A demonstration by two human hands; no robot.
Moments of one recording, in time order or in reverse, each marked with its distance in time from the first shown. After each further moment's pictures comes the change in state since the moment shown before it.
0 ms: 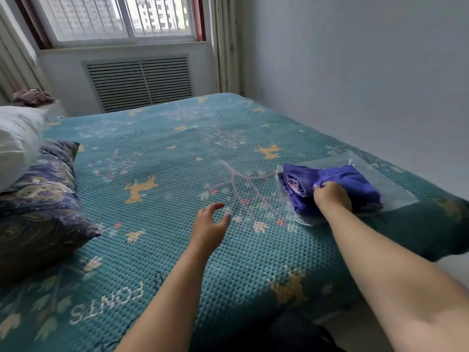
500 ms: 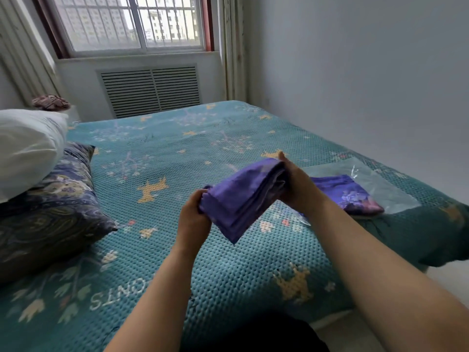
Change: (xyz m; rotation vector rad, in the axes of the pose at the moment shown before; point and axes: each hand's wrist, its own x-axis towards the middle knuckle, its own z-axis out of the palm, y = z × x) left_hand -0.020 0.012 -0.048 -0.377 0.233 0.230; right_hand -0.095 -0.081 -0.032 1.223 -0.966 -0.244
